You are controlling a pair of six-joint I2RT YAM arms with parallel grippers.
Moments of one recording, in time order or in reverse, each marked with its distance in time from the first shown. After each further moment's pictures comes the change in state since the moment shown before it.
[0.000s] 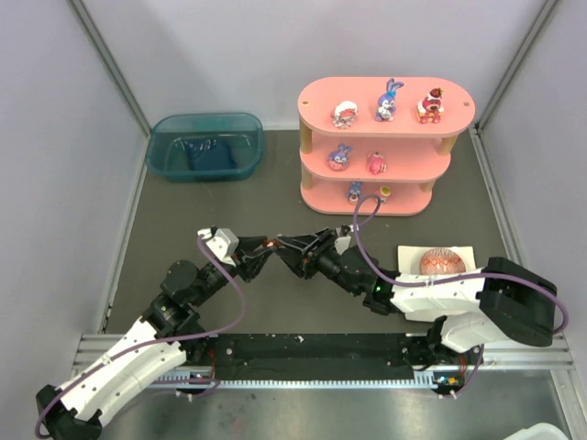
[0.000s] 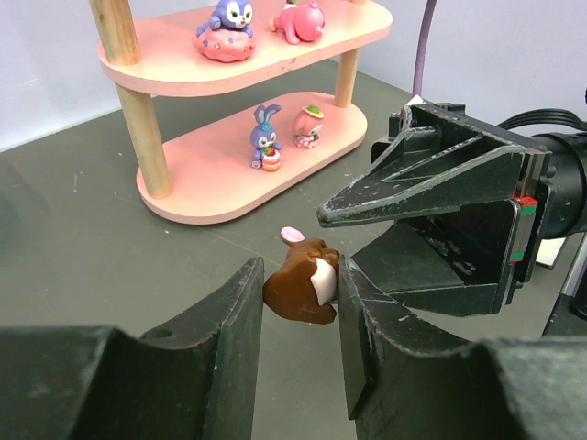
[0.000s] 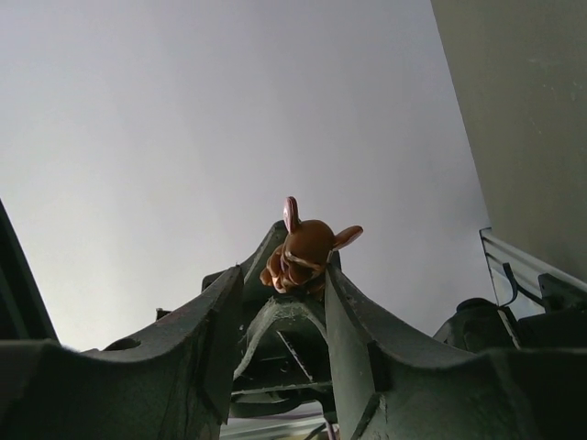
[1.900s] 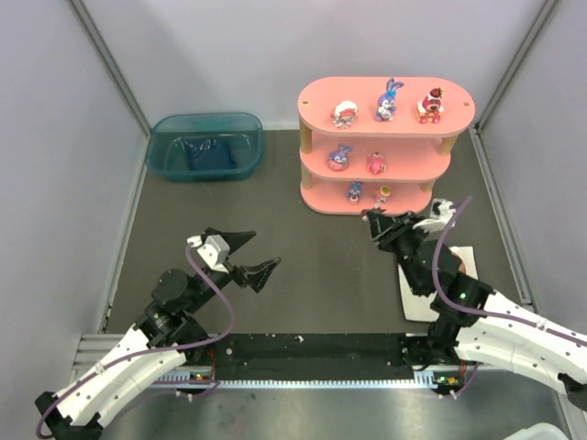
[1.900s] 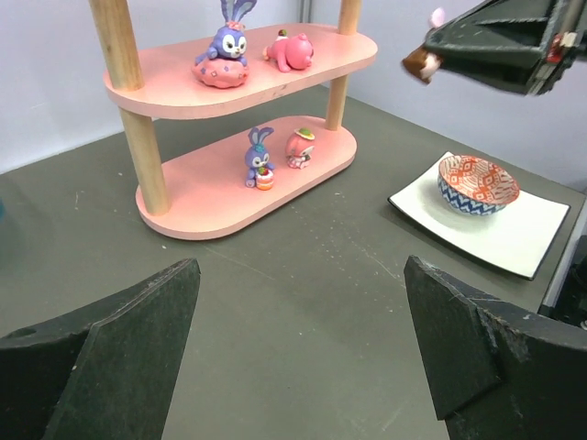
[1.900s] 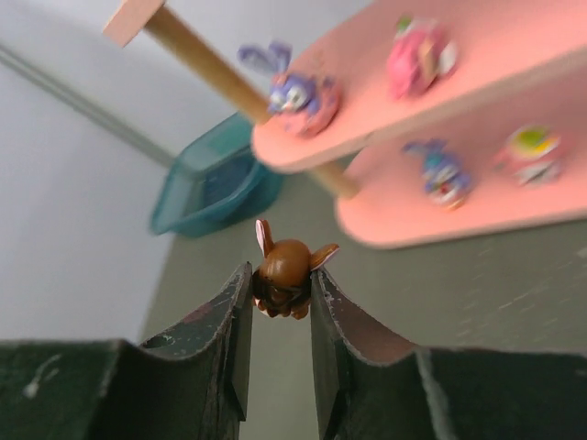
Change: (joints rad) left arm -0.040 -0.116 0.001 -0.056 -0.030 0.000; right arm -0.150 -0.688 0.009 -0.689 0.448 -1.076
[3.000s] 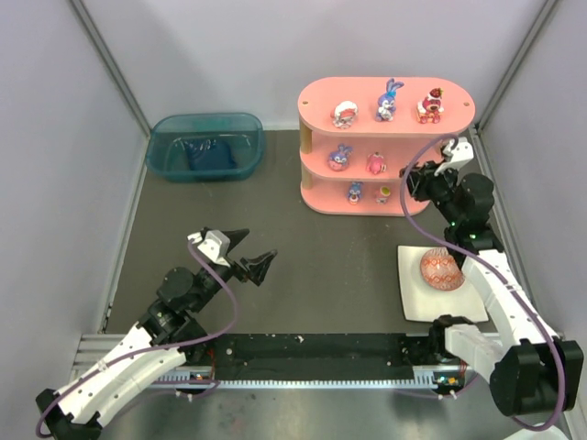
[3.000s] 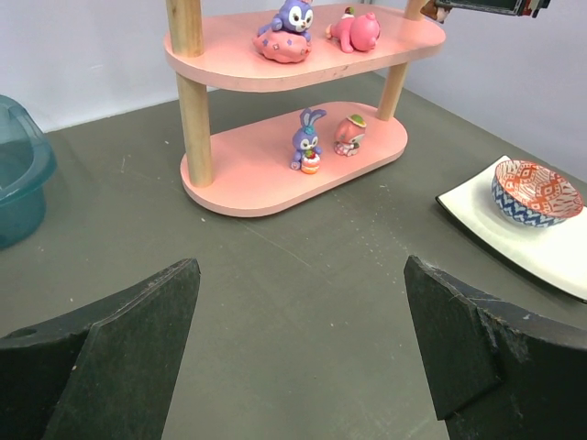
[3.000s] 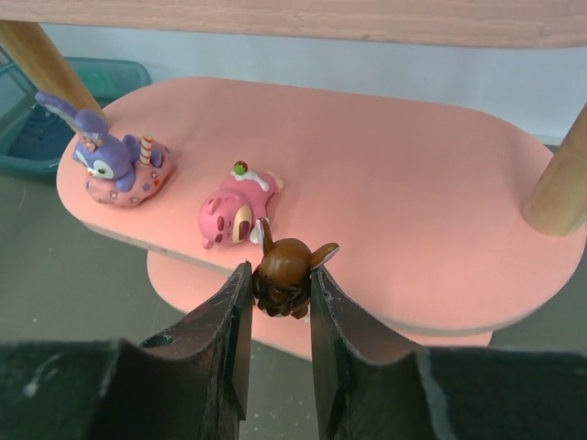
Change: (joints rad) left arm 0.000 0.023 -0.023 0.003 -0.145 -0.015; right arm -0.922 0.301 0.174 0.090 -0.995 -0.716
